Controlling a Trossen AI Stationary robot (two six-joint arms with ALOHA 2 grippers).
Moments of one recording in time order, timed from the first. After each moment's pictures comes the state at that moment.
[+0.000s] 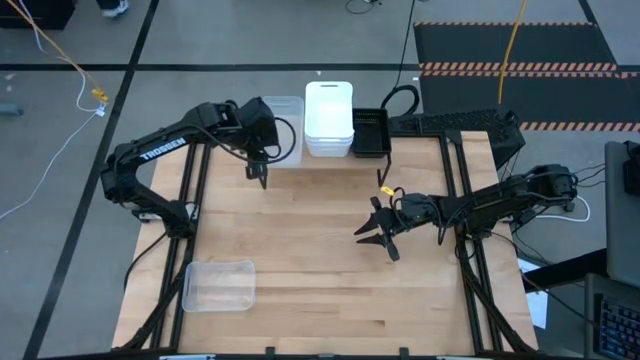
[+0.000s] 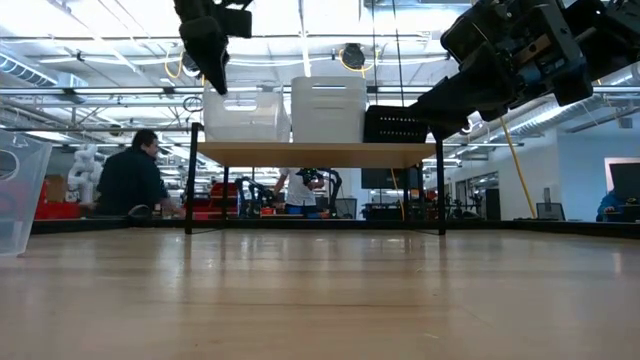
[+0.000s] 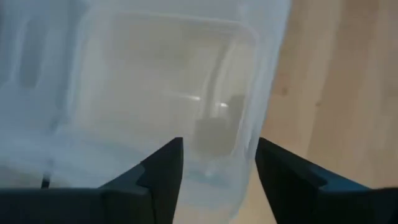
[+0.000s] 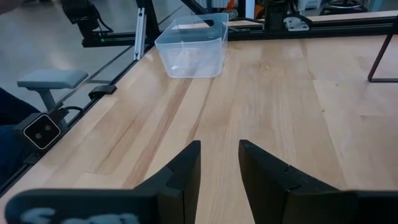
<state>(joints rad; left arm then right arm) 0.46 1.46 1.54 -1.21 -0.10 0.34 0.05 1.27 0.36 0.60 -0.24 0.08</state>
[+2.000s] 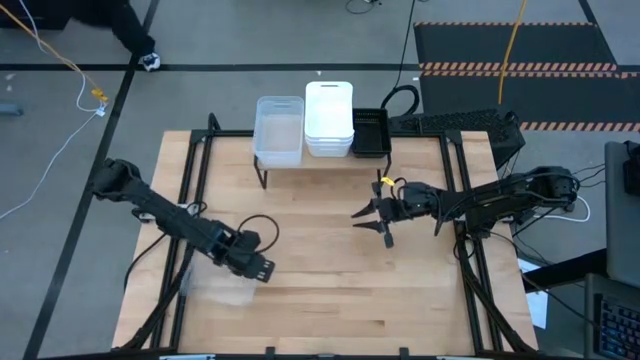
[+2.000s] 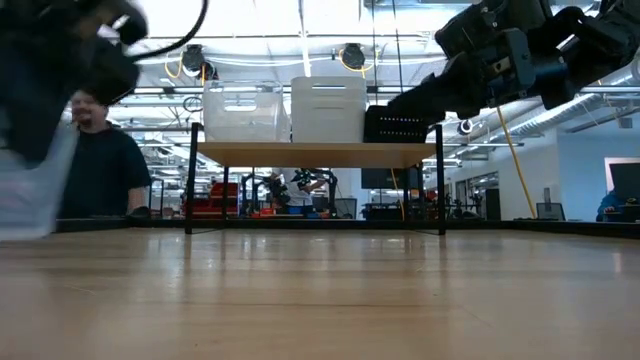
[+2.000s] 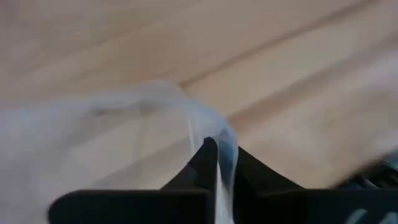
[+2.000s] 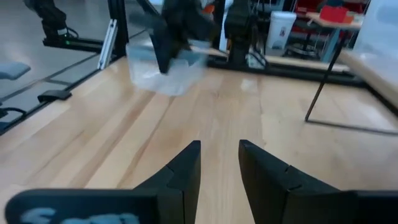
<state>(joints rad) -0.48 1.39 0.85 -0.67 0.06 -1.70 -0.07 1.27 0.36 0.68 -0.24 -0.11</state>
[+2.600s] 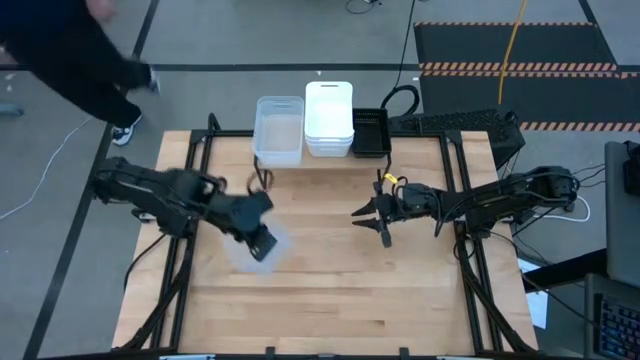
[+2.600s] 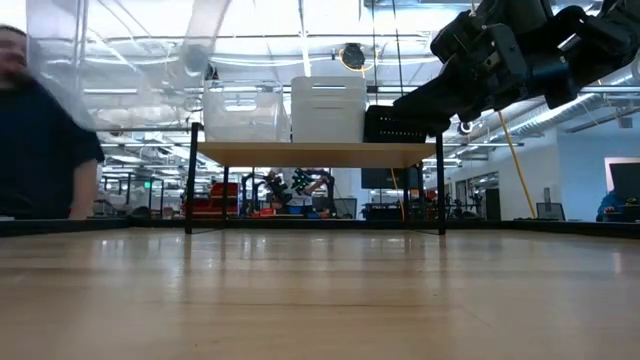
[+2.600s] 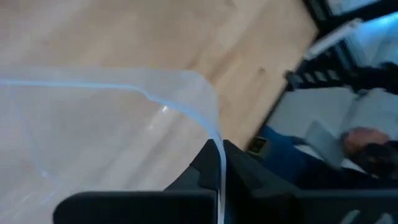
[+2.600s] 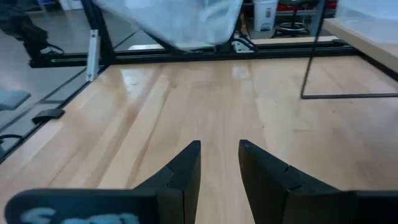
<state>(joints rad) -0.31 1.41 1.61 -1.14 0.01 -1.10 -0.05 1.27 0.36 0.66 -0.17 0.05</state>
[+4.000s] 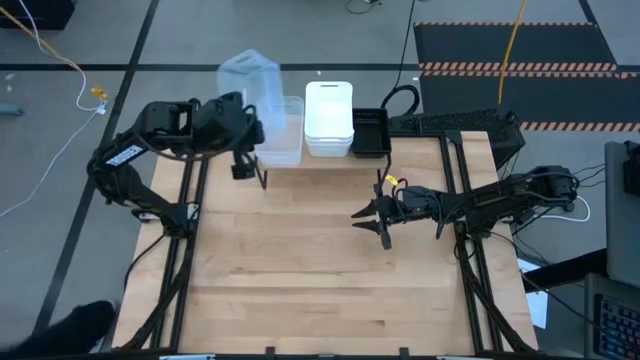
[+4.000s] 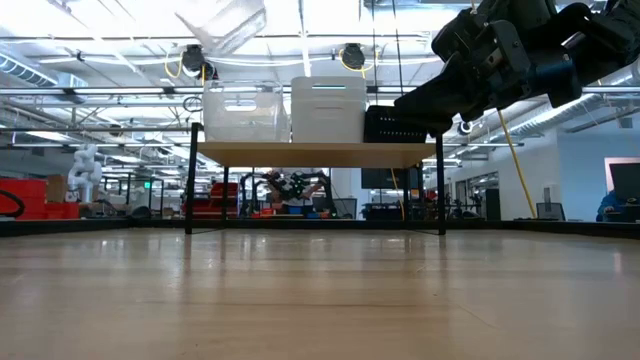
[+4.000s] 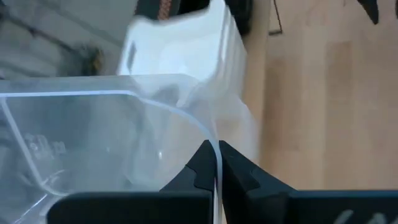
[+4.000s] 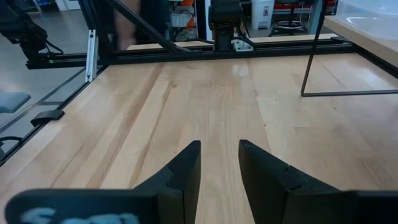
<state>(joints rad) 0.14 1.48 2.05 -1.42 -0.41 0.29 -0.02 1.27 0.36 0.66 -0.13 0.07</state>
